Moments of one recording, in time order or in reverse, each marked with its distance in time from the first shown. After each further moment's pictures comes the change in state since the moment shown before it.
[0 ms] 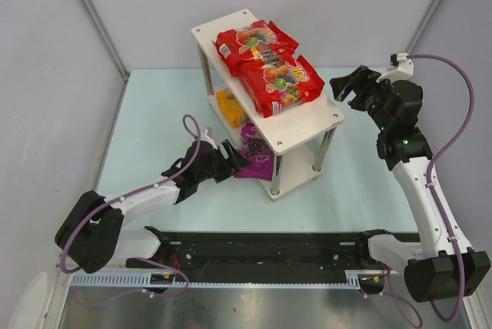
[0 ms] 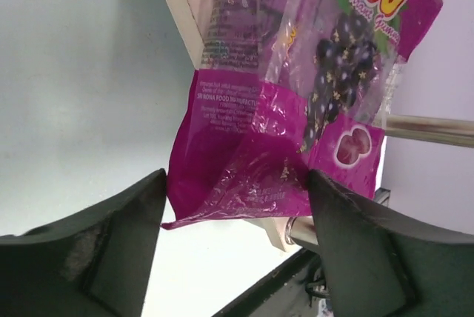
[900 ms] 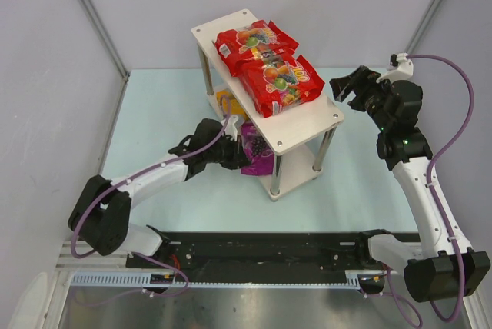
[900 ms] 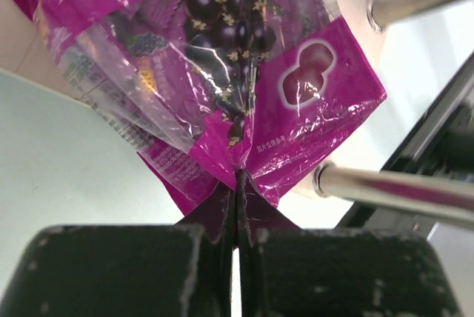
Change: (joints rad) left arm 0.020 0.140 0.270 -0.215 0.262 0.591; right arm -0.001 0.000 0.000 -0.006 0.000 0.000
